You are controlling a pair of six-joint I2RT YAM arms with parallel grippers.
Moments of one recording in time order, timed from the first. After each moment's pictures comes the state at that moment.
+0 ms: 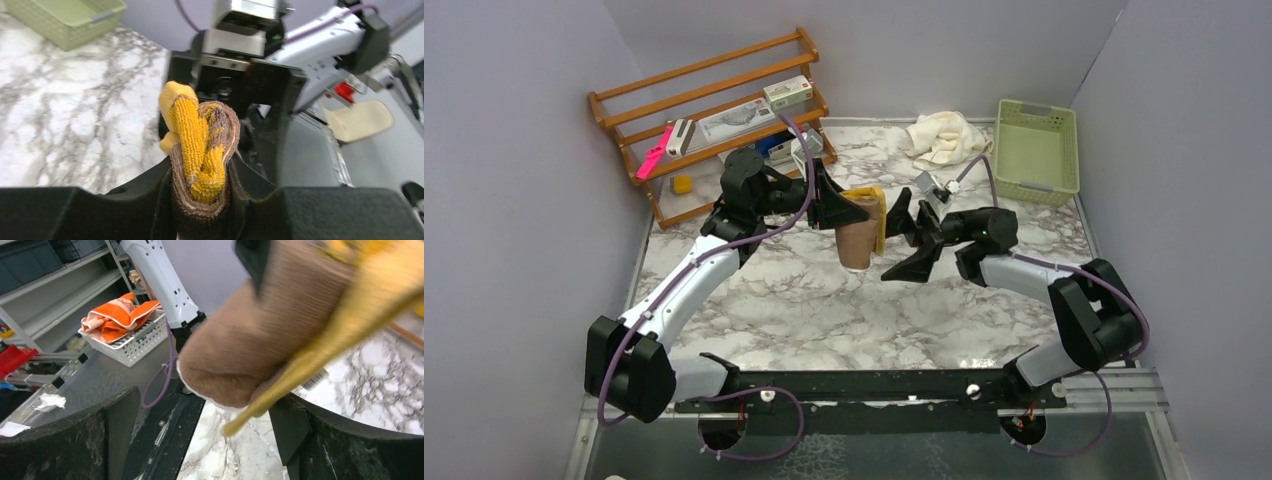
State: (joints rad) left arm -0.42 1.26 1.01 0.29 1.06 -0.58; right arm 0.49 1.53 0.69 1.48 -1.29 0.86
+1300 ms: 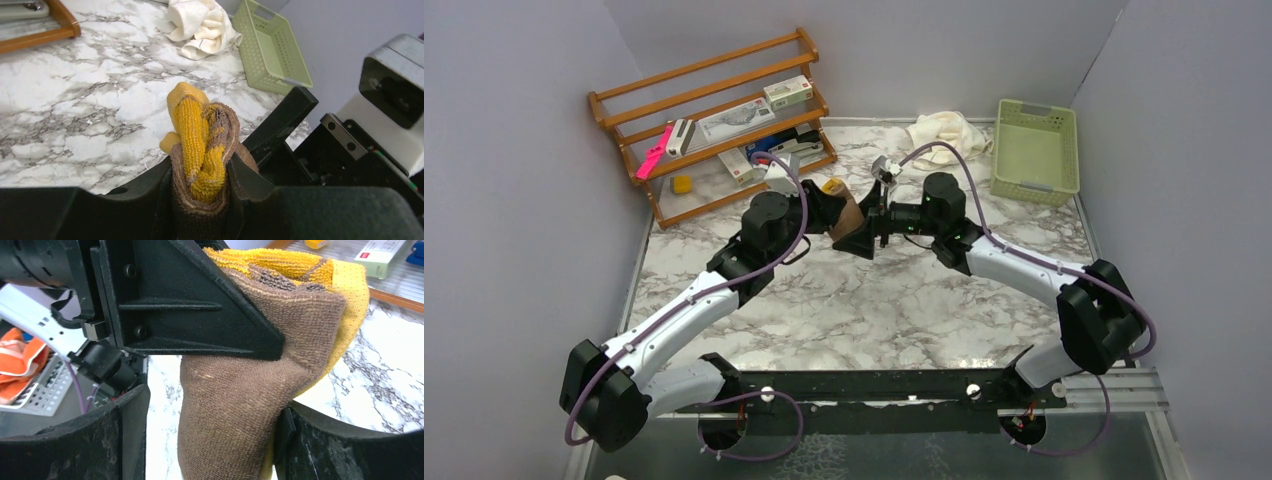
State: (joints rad) left arm -0.64 1.09 0.82 0.12 -0.09 -0.59; right arm 0.65 1.49 0.91 0.52 -0.81 0.30
